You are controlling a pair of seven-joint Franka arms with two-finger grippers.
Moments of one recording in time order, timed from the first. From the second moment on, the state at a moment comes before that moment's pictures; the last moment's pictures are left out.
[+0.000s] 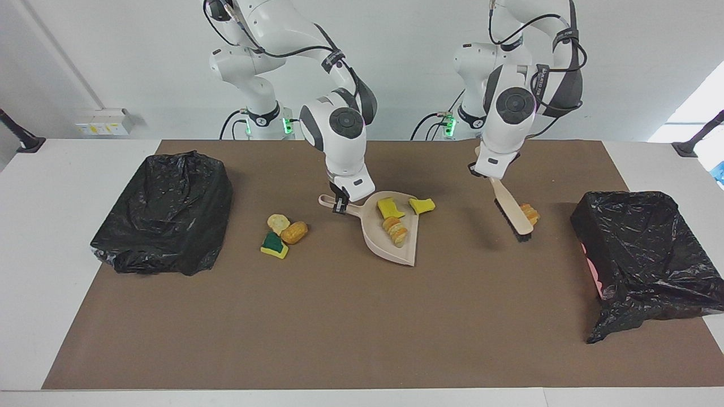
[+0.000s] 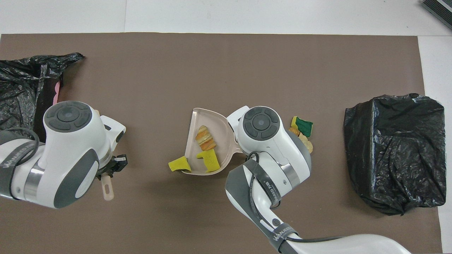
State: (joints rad) left arm -0.18 -0.07 -0.11 -2.12 0.16 1.68 -0.62; right arm 0.46 0.28 0.09 -1.87 -0.05 2.05 -0.78
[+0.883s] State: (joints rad) left arm -0.09 -0.18 -0.14 -2.43 0.23 1.86 -0.59; right arm 0.46 0.29 0.09 -1.87 -0.07 2.06 -0.81
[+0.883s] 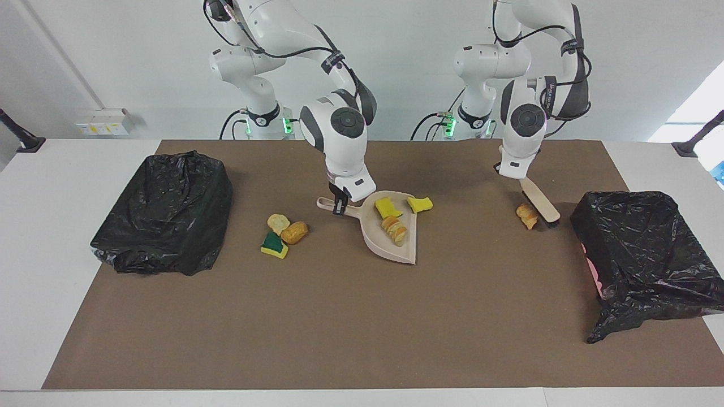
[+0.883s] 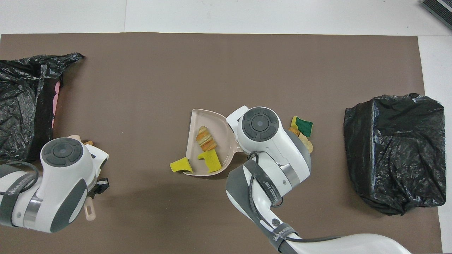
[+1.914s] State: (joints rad) left arm -0.59 -0.06 -0.15 -2.28 -0.17 2.13 -0.56; right arm 0.46 0.29 0.09 -1.87 -0.07 2.06 -0.81
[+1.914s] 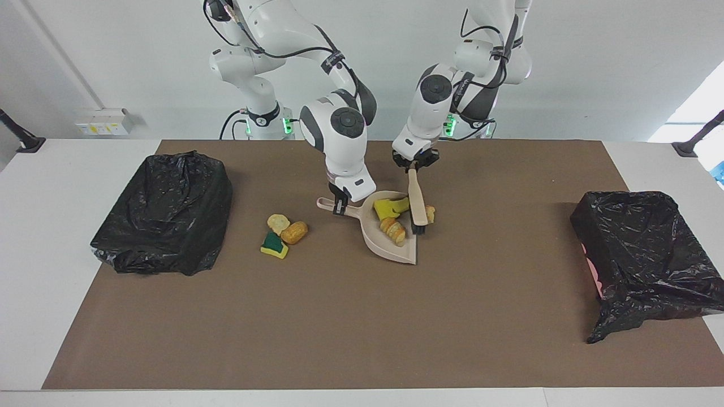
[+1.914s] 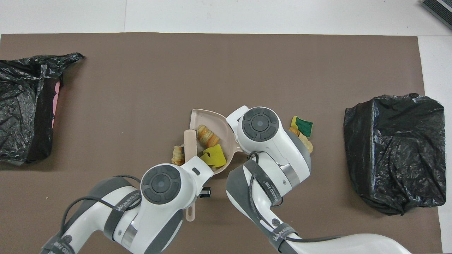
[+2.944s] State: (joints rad) left arm -0.35 -0.05 -0.11 -2.13 -0.10 1.96 -0.43; right arm 0.46 0.29 0.09 -1.87 -0.07 2.06 -0.80
